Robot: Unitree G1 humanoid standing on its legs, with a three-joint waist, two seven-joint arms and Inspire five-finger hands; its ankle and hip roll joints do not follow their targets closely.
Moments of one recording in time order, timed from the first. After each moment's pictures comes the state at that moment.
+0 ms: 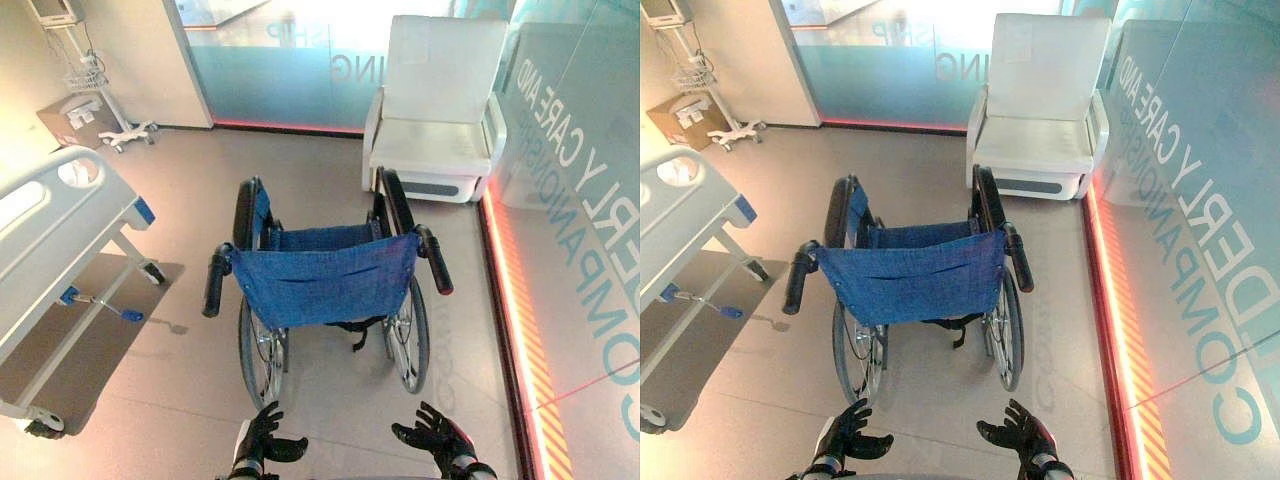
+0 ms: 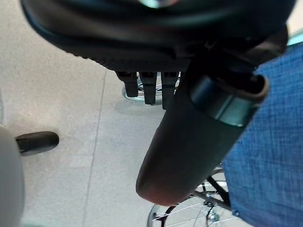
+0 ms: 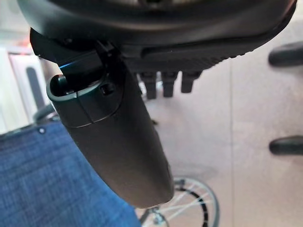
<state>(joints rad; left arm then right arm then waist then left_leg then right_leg) 0.12 0.20 -0.39 1.00 -0.39 -0.31 0.22 0.08 -0.18 0.28 1.05 0.63 -0.25 0.11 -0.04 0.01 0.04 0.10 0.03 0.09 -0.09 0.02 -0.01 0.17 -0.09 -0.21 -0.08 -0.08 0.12</state>
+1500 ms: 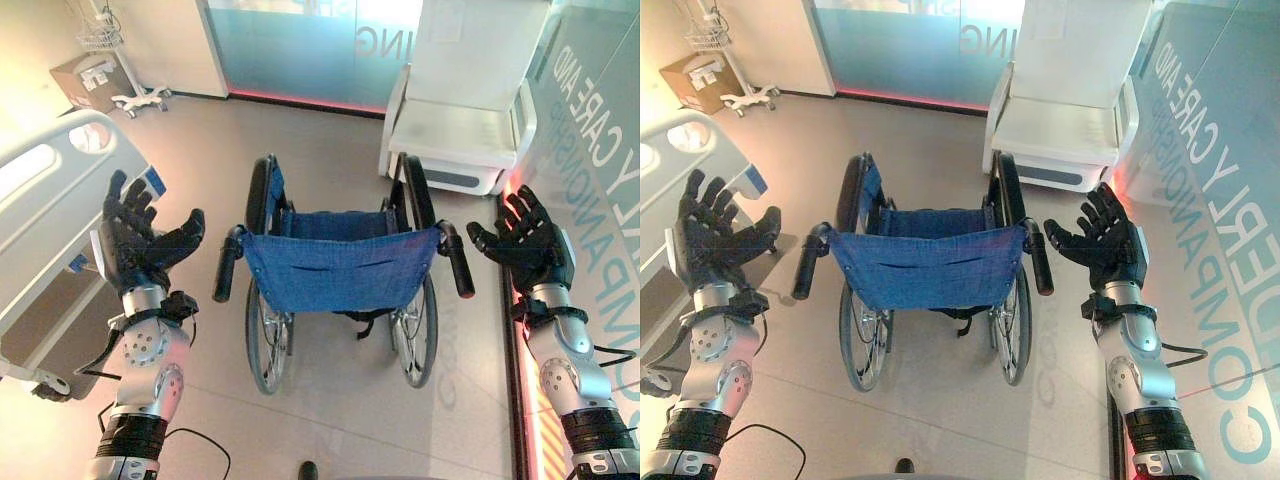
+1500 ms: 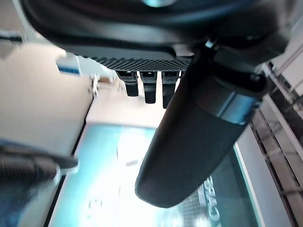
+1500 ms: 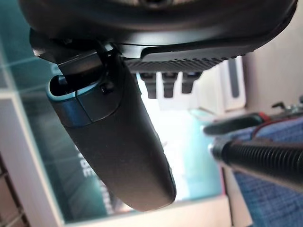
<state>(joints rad) -0.12 0.53 0.05 0.12 -0.61 -0.32 0.36 -0.16 -0.54 -0.02 0.12 0.74 -0.13 -0.11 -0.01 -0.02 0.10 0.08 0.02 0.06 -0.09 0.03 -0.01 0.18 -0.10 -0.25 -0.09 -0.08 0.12</state>
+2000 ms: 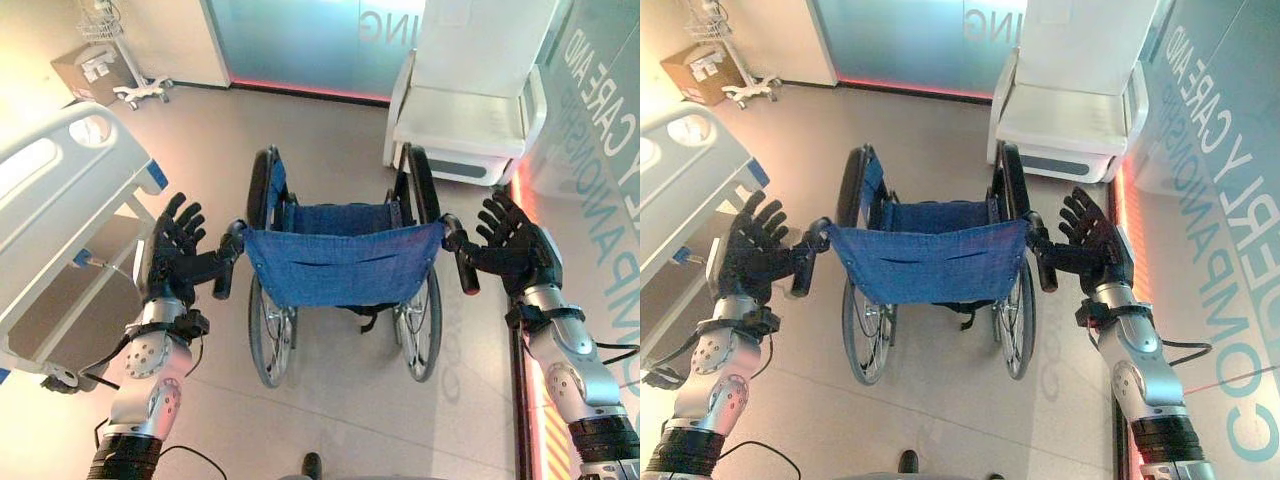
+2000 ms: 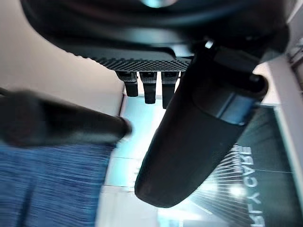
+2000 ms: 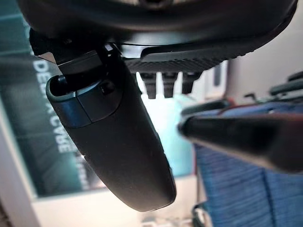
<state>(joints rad) 0.00 0.57 0.05 0.04 -0.64 -0.12 0.19 -0.10 -0.57 -0.02 0.02 0.67 0.00 -0.05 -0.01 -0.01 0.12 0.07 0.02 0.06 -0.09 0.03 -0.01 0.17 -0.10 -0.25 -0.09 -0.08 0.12</state>
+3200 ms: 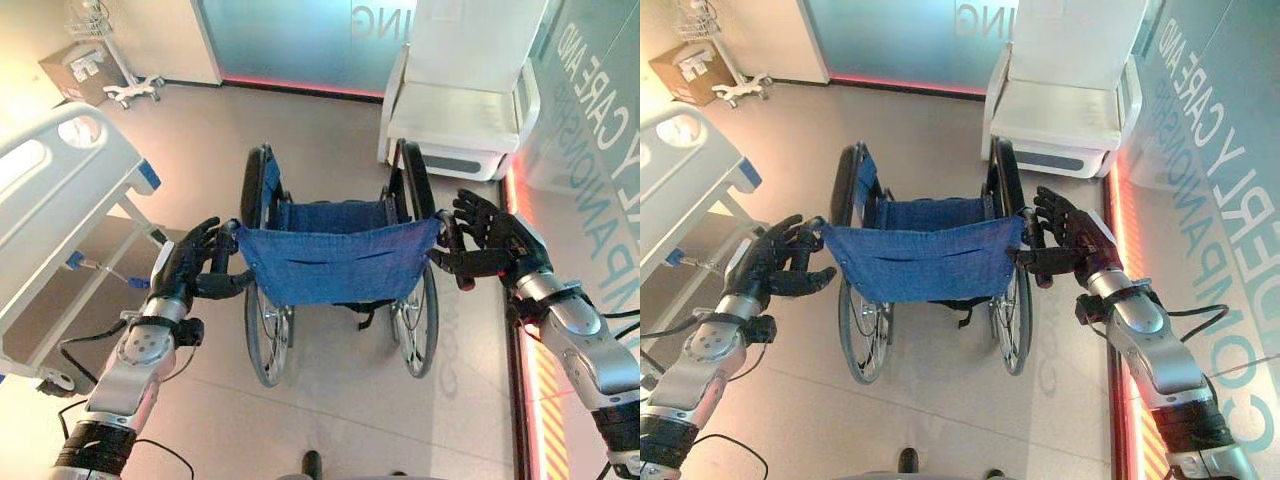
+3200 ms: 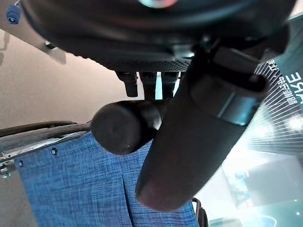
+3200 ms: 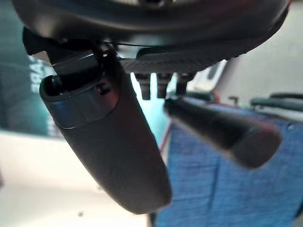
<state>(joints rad) -0.09 0.73 -0.08 0.10 -0.42 0.06 0.14 -0.21 -0.75 0.09 -0.01 0.50 0.22 0.04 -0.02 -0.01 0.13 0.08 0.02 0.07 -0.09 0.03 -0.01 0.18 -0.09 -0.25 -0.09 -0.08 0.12</state>
